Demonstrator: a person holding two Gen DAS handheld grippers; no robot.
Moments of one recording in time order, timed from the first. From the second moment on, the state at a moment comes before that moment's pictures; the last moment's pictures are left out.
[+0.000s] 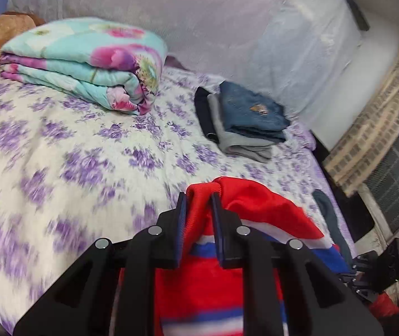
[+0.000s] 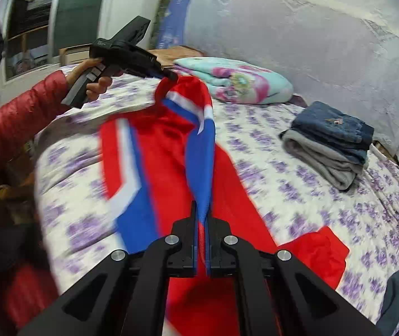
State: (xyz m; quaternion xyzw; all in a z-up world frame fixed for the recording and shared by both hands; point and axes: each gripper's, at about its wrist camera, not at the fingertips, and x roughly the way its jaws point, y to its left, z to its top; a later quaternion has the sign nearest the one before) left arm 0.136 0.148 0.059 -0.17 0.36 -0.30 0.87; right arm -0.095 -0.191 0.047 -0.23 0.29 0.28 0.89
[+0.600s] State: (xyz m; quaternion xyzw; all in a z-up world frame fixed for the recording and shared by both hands) left arm 0.010 0.191 0.035 -0.26 0.35 -0.27 0.86; right arm -0.119 -0.199 -0.034 -0.15 0.35 0.33 0.86
